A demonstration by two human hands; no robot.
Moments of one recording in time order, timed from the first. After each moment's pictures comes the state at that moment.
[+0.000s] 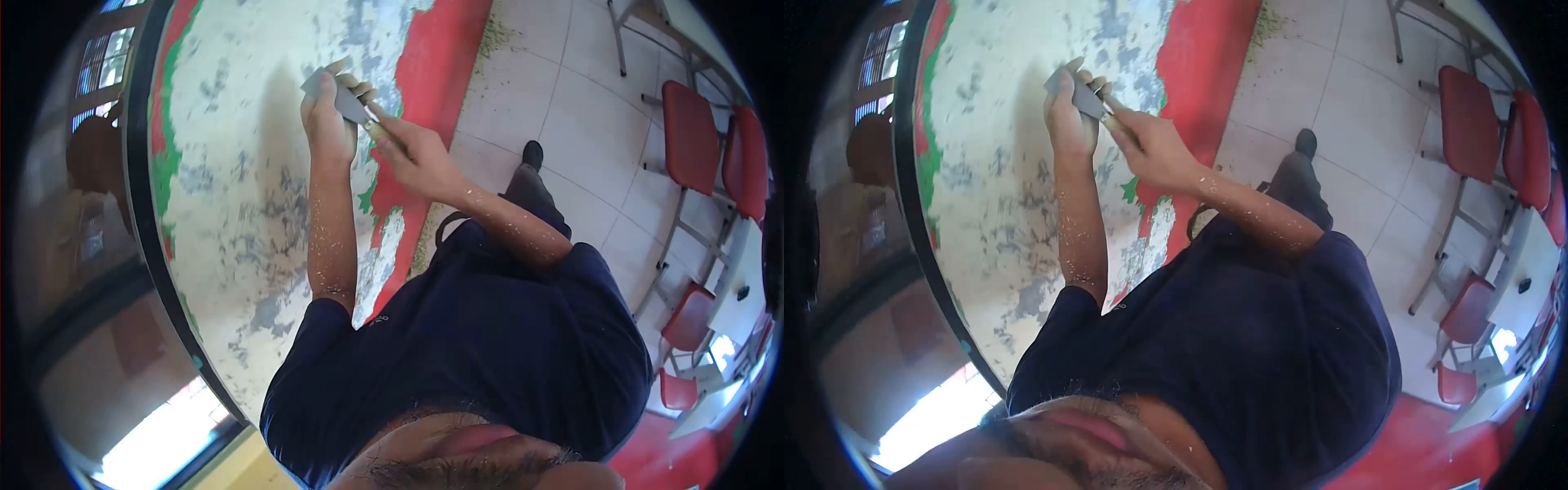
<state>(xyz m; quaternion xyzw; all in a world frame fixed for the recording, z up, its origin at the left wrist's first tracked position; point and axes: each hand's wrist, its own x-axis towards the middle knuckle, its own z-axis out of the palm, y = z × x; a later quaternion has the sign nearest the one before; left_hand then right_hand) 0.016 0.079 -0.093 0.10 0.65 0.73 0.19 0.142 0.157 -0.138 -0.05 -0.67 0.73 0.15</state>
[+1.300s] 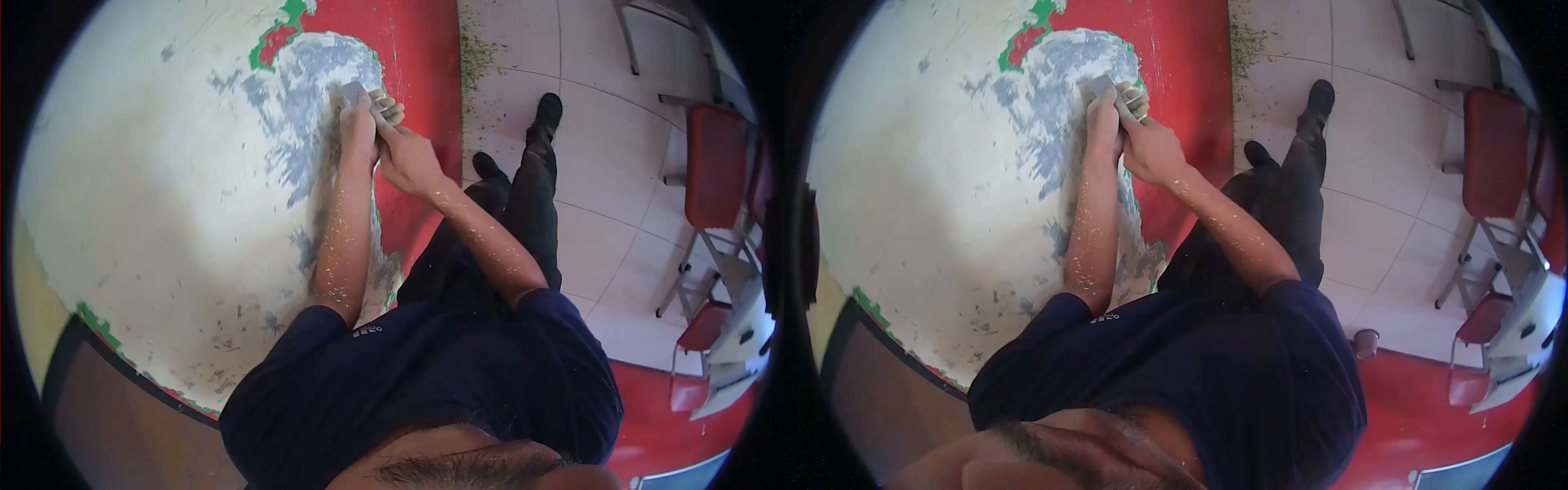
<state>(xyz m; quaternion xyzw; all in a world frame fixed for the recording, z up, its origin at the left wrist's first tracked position) -0.310 0.460 -0.337 -0.09 0.74 0.54 0.38 -0.193 0.483 -0.346 -0.27 -0.69 0.66 0.11</state>
